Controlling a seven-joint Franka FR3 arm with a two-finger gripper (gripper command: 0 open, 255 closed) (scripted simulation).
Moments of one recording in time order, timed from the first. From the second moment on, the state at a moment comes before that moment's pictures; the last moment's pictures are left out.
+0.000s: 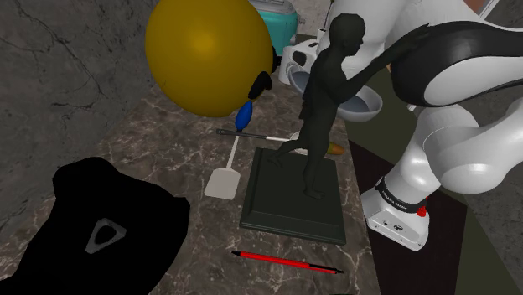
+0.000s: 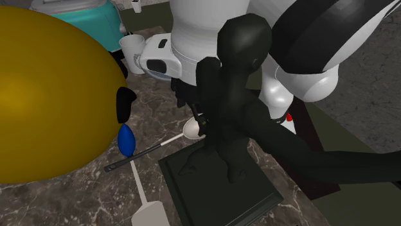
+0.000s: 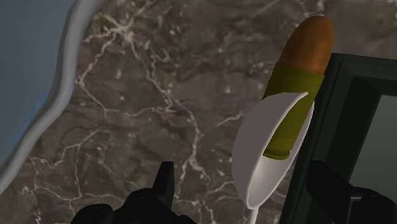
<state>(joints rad) 0.42 -0.75 0.25 -2.68 0.03 2.01 -0.11</state>
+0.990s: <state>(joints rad) 0.41 -0.73 0.25 -2.67 0.03 2.03 -0.11</state>
